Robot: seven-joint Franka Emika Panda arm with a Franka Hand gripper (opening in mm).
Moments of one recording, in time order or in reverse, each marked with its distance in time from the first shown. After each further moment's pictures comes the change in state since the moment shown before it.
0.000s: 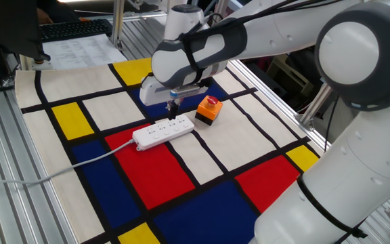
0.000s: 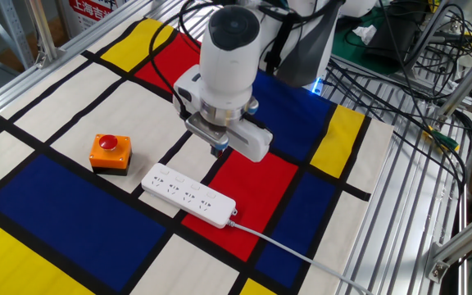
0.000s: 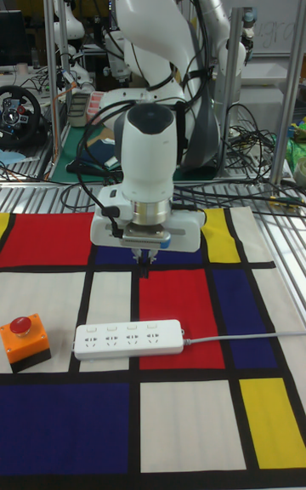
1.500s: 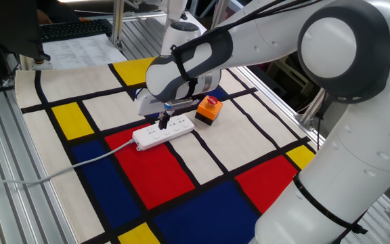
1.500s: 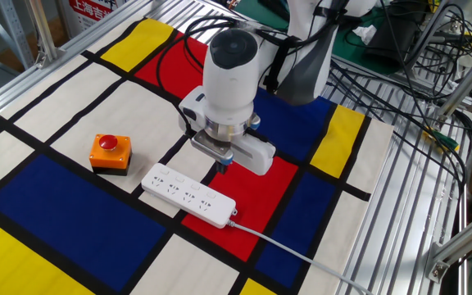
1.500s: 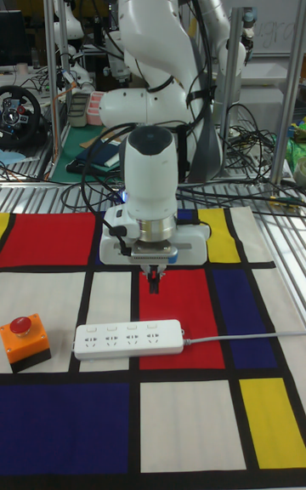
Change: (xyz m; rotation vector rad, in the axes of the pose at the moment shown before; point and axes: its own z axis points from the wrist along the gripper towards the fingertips) arm -0.005 0.019 0.035 -0.066 -0.037 -0.031
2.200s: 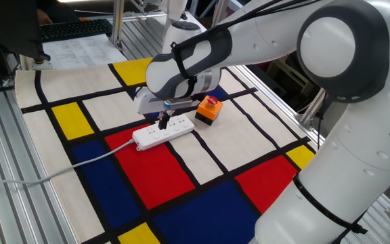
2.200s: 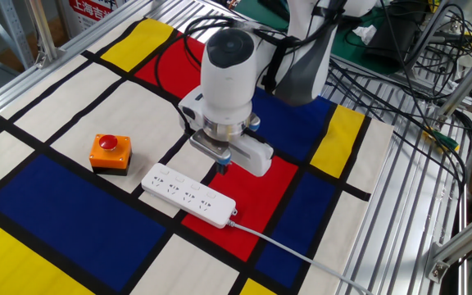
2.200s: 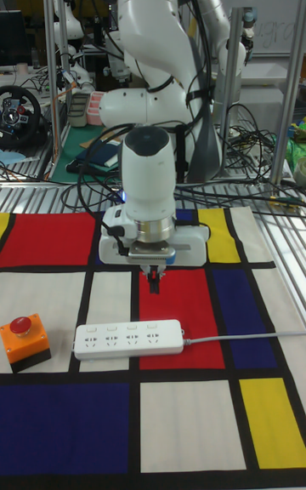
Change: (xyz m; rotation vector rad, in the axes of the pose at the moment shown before) arm 0.000 0.000 0.000 -0.018 0.007 0.051
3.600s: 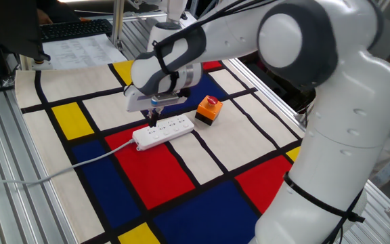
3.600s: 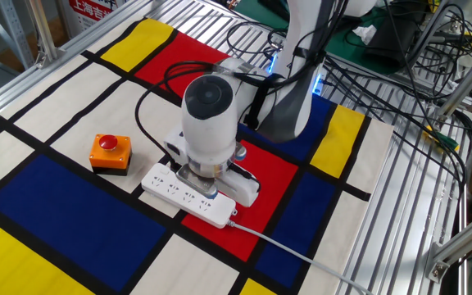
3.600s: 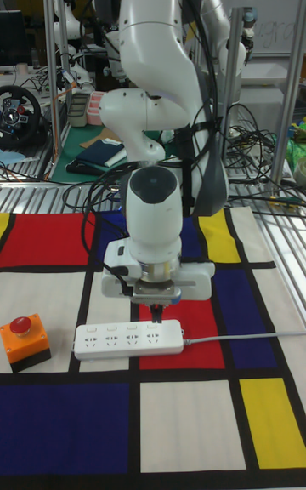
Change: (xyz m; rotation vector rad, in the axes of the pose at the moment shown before) arm -0.049 0.008 0.035 0.019 0.065 -0.026
